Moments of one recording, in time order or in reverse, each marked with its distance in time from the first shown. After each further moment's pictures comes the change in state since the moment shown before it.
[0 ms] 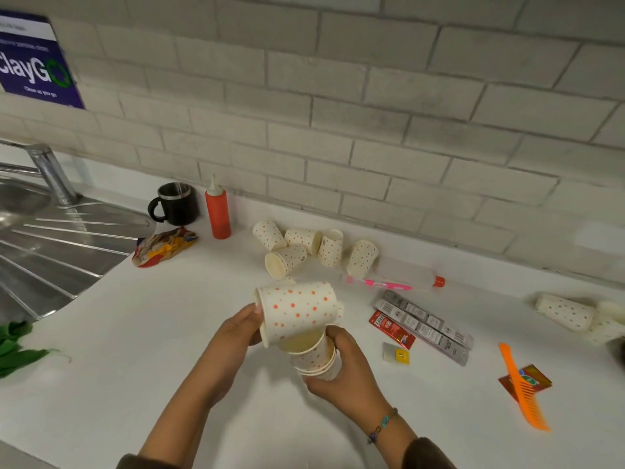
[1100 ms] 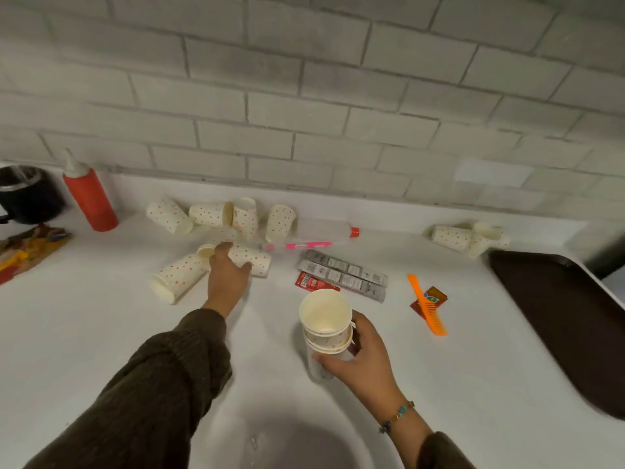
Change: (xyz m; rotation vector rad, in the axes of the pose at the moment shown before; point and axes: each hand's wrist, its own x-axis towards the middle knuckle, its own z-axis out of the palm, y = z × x) left_hand 0.181 -0.072 0.101 0.427 0.148 0.098; right_hand -0.069 0.030 -0.067 0.081 0.396 0.261
